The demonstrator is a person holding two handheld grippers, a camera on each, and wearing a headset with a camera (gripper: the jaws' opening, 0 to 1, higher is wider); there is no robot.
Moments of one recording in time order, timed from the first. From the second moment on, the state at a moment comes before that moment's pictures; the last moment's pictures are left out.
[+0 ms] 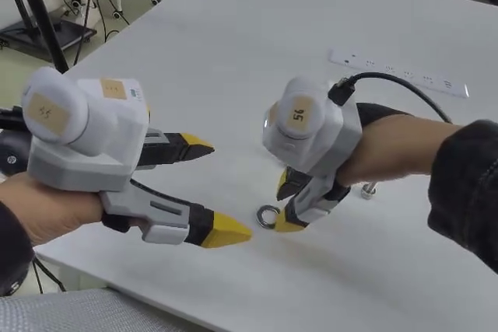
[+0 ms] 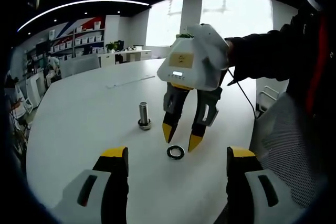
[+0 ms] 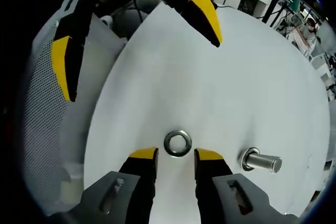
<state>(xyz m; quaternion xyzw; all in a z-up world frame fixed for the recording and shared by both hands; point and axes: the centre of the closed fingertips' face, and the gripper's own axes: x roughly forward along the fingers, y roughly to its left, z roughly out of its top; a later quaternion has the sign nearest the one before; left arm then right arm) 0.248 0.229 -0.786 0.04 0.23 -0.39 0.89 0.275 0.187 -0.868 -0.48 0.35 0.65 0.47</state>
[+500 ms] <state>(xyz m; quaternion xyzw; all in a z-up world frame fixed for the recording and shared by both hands) 0.244 0.233 -0.785 0.04 0.23 -0.38 0.89 0.276 0.191 -0.877 -0.50 0.35 0.65 0.46</state>
